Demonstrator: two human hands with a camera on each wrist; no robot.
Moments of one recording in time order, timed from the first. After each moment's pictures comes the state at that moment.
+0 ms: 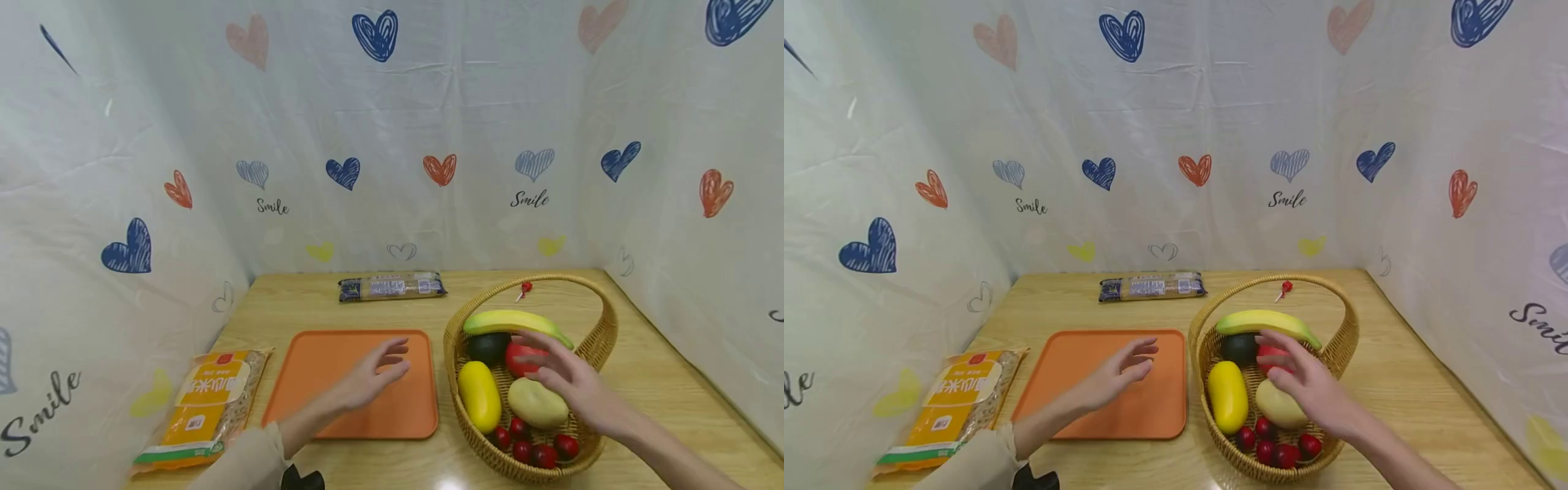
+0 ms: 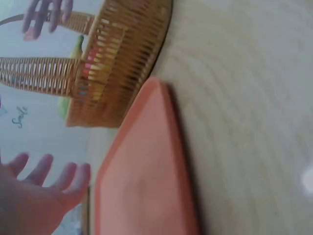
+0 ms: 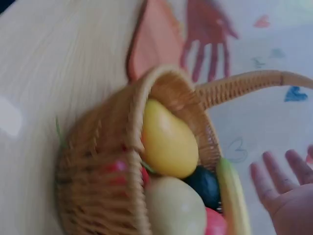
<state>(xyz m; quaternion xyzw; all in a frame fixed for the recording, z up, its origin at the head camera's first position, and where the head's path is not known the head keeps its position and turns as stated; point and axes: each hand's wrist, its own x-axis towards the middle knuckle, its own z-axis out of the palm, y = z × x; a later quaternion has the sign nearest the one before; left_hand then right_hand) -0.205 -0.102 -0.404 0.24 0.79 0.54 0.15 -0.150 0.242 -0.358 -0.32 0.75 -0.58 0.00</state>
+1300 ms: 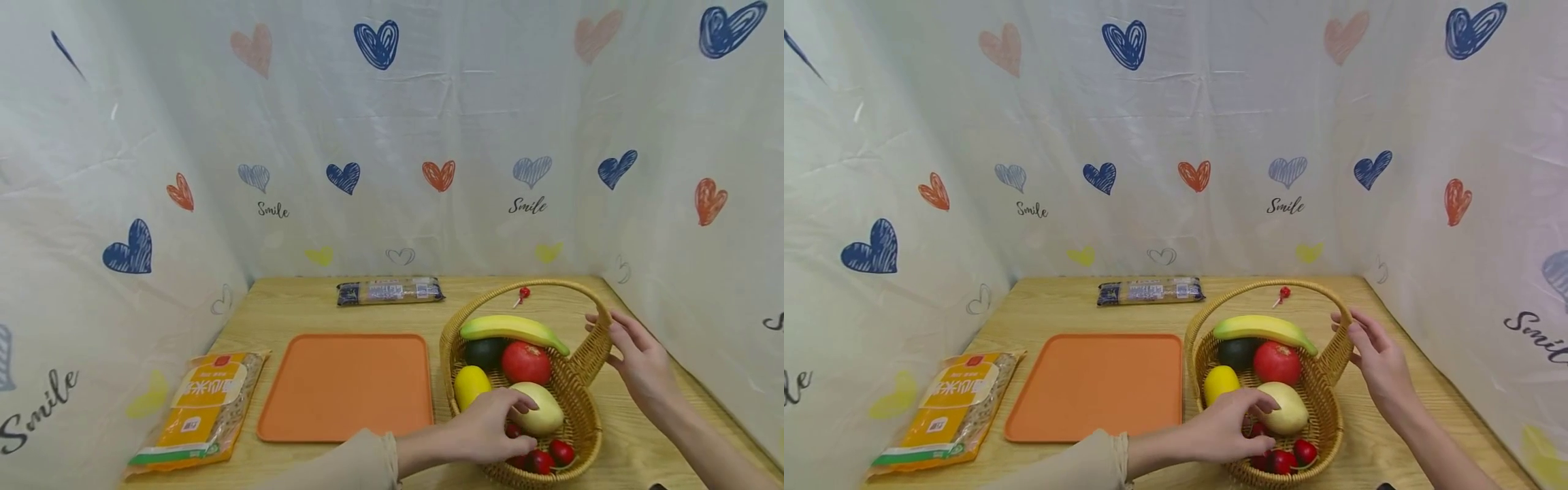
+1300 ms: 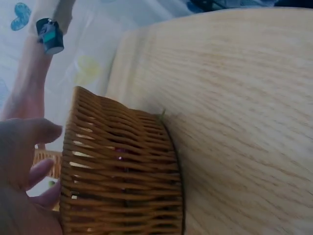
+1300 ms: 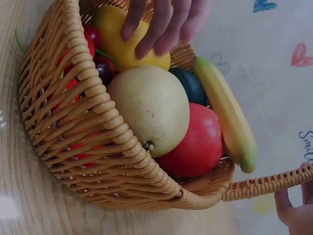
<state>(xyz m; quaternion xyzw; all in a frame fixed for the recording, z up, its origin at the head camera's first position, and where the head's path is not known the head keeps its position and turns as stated) -0.163 0.058 -0.401 0.42 0.82 0.37 0.11 -0.177 0.324 -0.369 -0.17 0.64 -0.74 -0.12</state>
